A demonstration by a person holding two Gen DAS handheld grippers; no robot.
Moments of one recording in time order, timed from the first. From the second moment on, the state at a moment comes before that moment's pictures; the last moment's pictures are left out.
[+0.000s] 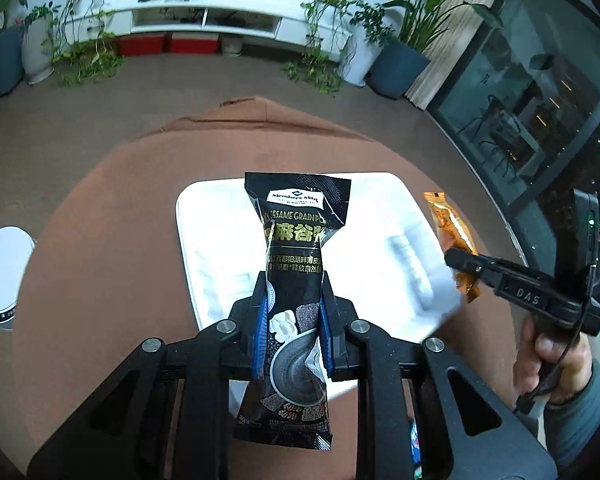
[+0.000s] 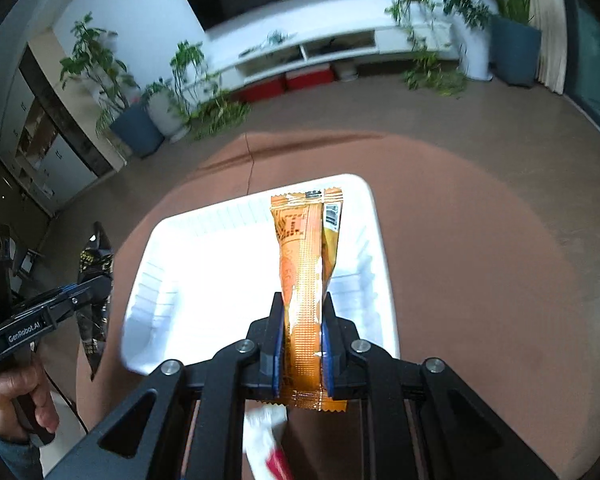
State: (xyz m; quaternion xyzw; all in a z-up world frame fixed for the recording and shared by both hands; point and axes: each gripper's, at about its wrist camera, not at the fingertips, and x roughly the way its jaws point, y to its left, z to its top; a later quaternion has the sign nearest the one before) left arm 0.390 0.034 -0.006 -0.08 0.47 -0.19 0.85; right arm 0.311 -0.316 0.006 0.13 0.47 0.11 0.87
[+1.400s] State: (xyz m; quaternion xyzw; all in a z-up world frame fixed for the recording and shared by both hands) left arm 0.404 0.010 -0.083 -0.03 0.50 -0.16 0.85; right arm 0.291 -0.300 -0.038 0.05 0.50 0.09 0.86
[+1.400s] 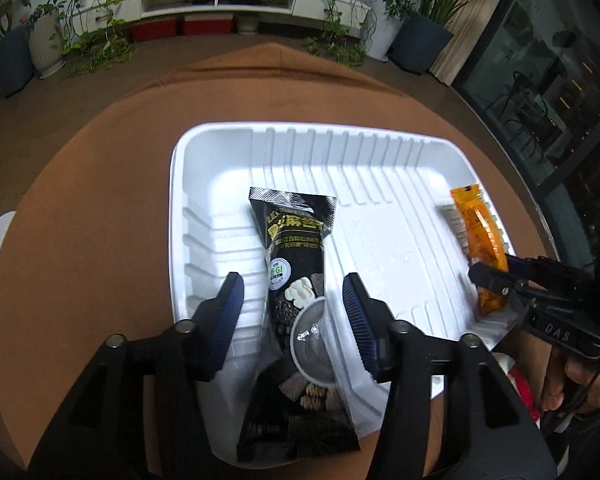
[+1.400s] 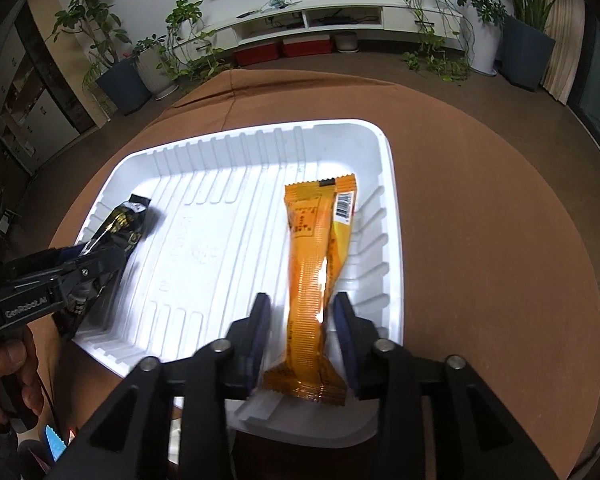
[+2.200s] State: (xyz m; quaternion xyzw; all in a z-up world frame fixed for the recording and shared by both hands) left arm 0.168 0.068 -0.004 -0.08 0.36 -0.19 0.91; right arm 0.111 -0.357 0.055 0.09 0.35 0.09 0.93
